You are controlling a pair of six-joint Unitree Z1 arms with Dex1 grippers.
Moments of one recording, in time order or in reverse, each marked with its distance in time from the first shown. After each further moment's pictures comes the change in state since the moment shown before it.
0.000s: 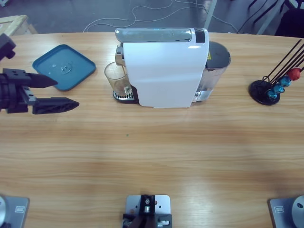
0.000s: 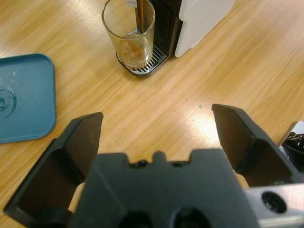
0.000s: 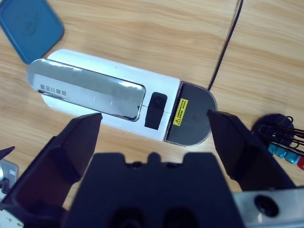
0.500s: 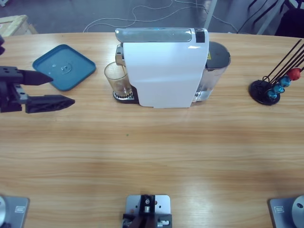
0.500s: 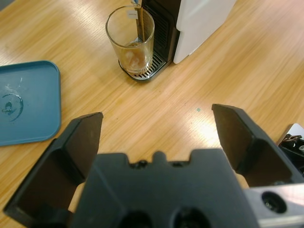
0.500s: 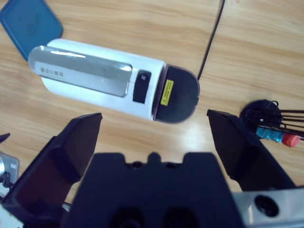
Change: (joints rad) arm 0 0.000 -0.038 0.002 0.000 0.000 0.000; arm 1 0.003 -0.180 0.191 -0.041 -0.022 0.023
